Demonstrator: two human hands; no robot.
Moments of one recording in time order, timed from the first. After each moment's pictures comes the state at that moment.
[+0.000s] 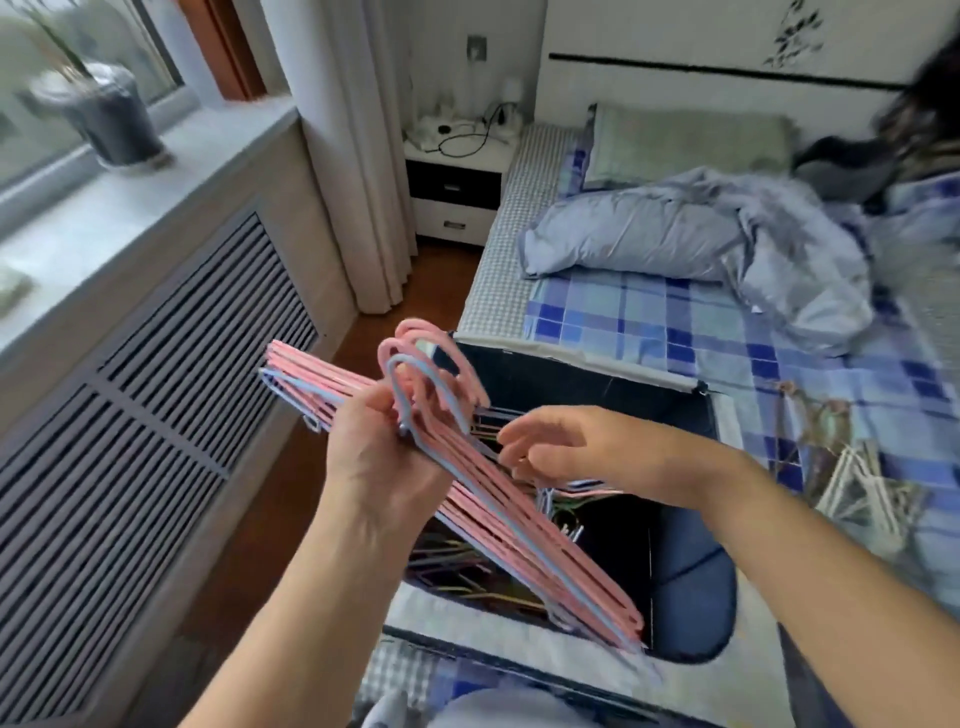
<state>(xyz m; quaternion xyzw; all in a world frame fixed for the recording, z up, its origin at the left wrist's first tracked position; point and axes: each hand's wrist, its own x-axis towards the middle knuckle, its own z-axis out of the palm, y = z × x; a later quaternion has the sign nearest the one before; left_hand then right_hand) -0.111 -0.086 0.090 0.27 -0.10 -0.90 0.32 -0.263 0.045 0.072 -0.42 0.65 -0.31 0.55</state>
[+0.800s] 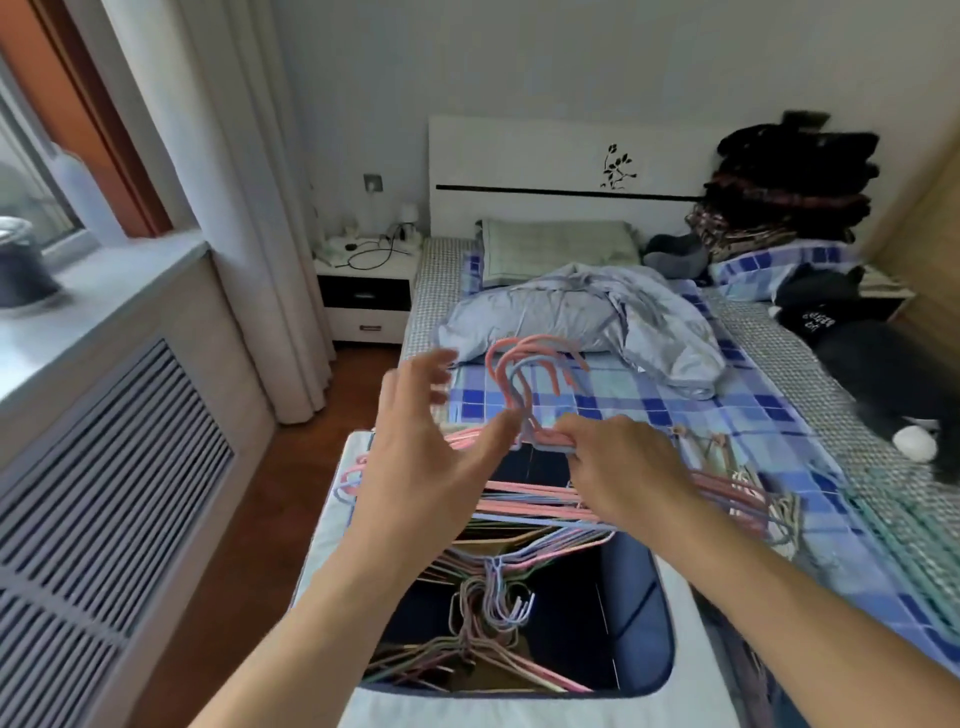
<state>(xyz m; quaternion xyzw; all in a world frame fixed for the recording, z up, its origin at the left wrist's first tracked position) -0.119 -0.058 0.144 0.20 -0.82 -0.45 0.28 -0.254 0.092 0.119 -0.38 0.92 -0.06 -0.04</state>
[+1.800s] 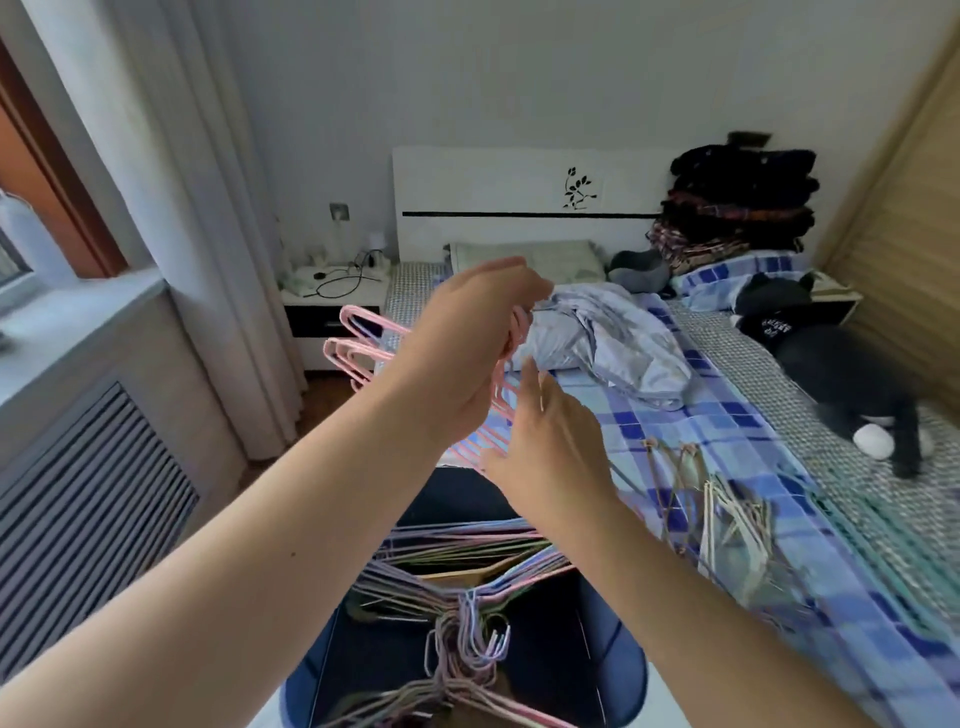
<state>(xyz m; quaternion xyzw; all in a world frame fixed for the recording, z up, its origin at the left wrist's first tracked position) -0.217 -0.029 0.247 0.10 -0.66 -0.73 0.16 -0.267 0.057 0.121 -0.26 0.95 -0.13 -0.09</state>
